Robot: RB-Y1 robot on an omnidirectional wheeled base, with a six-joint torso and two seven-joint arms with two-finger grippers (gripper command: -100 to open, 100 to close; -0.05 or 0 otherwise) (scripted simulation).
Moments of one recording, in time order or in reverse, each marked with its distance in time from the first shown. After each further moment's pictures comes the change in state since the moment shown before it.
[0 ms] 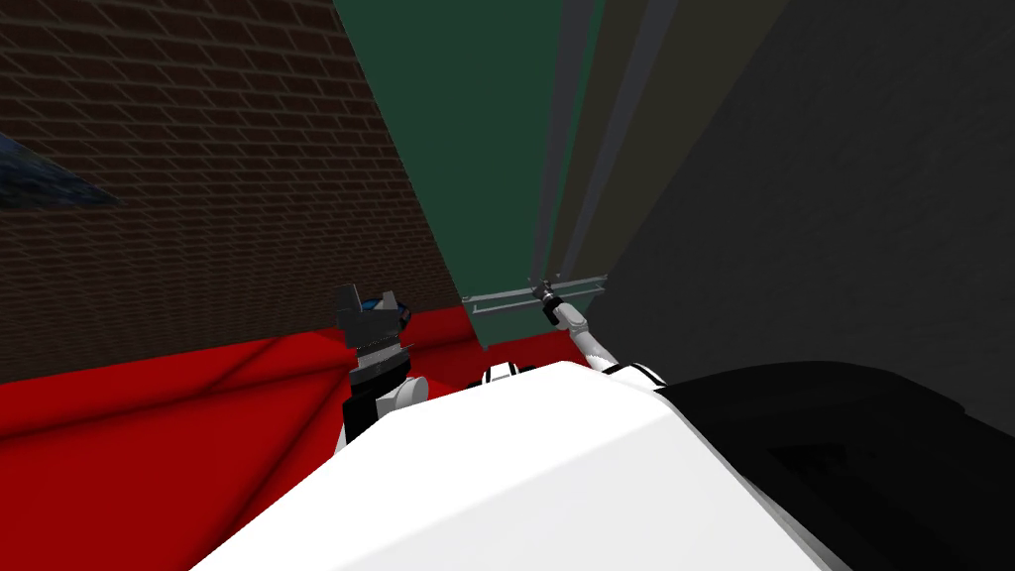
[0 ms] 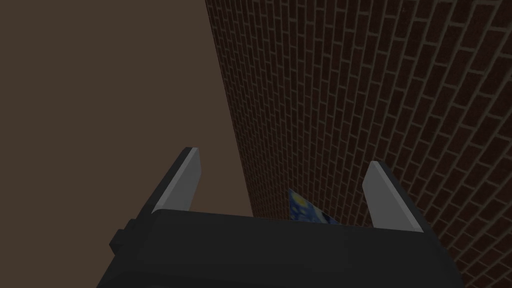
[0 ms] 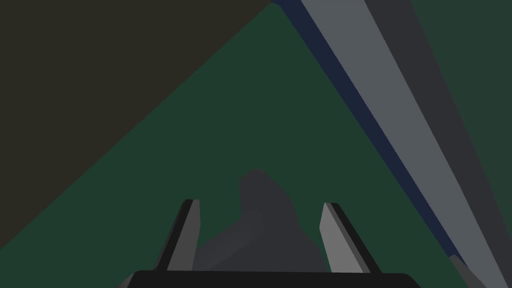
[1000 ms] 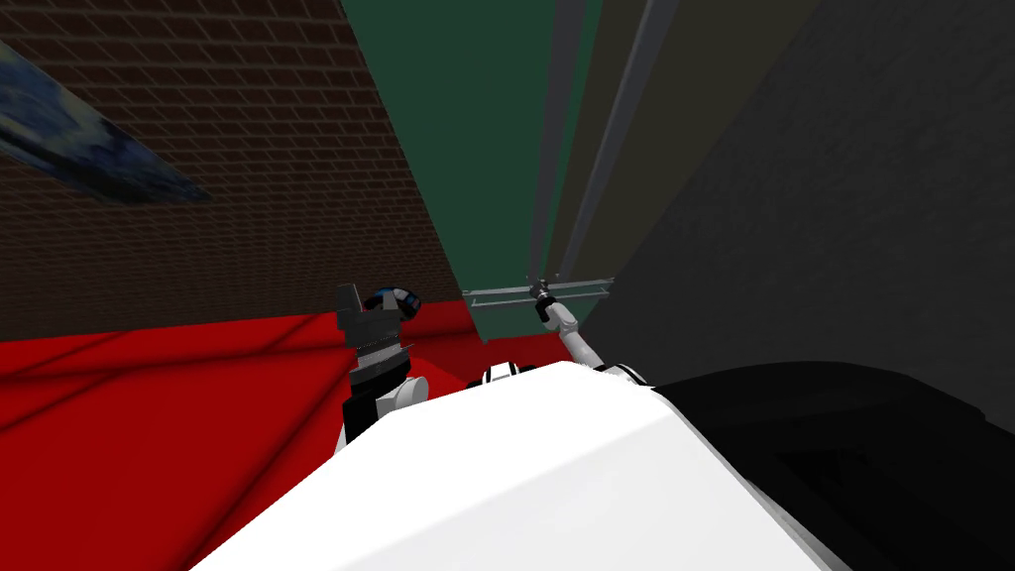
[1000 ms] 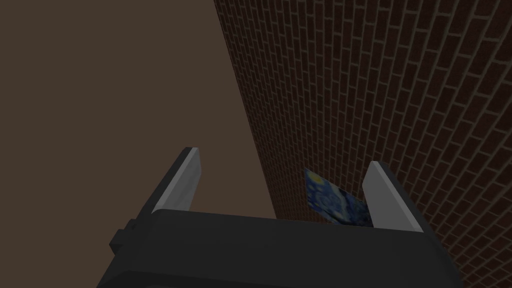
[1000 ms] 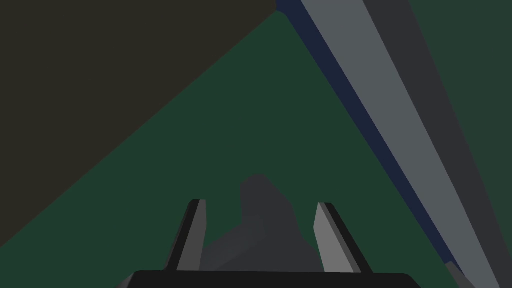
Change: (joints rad) left arm 0.000 0.000 0.000 0.000 0.000 0.000 0.000; right arm -0.036 0.125 -0.020 0.000 -0.097 0.128 0.248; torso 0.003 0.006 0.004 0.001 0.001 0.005
